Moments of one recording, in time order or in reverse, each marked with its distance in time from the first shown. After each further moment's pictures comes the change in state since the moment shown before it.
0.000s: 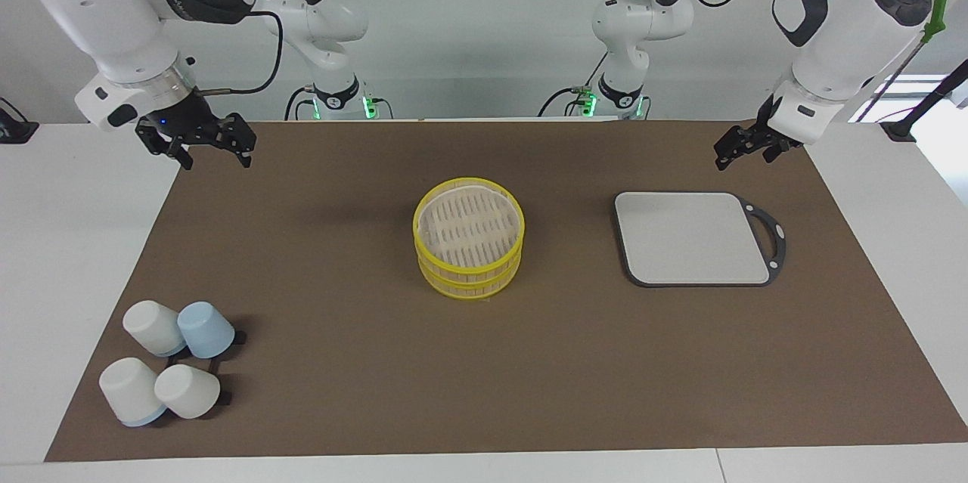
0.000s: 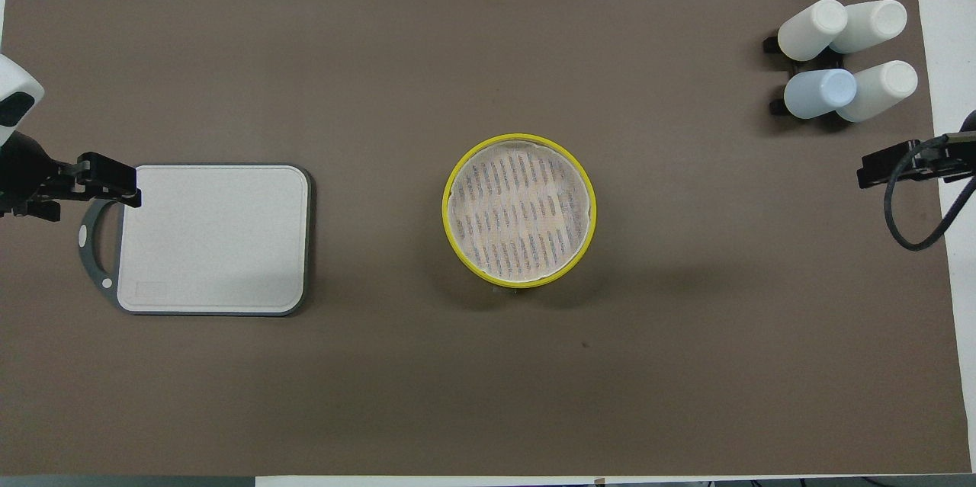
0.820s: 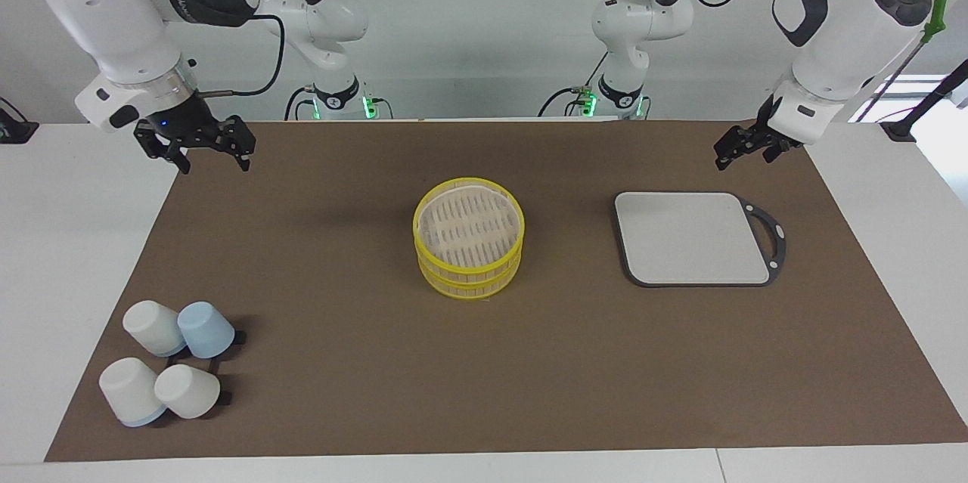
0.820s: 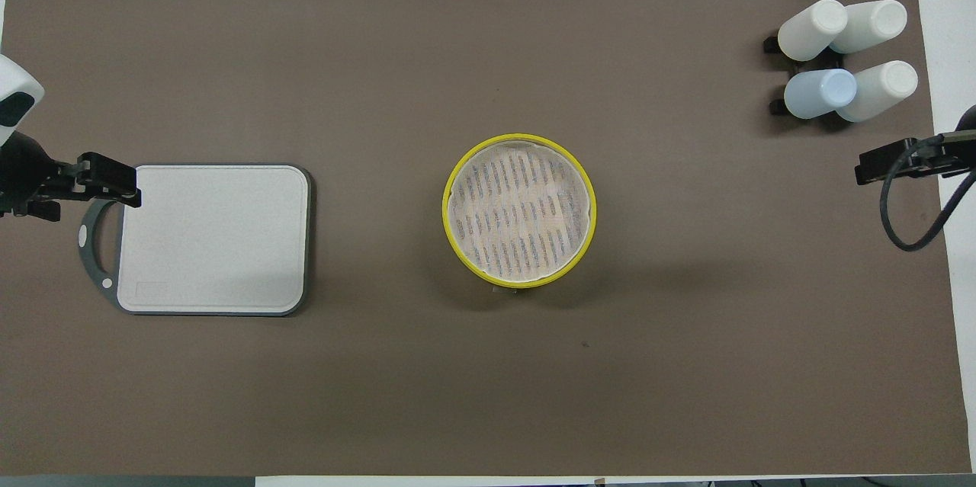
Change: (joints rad) left arm 0.000 0.000 0.000 0.000 0.000 0.000 0.000; right arm 0.000 0.000 0.003 -0.007 0.002 0.015 -0.003
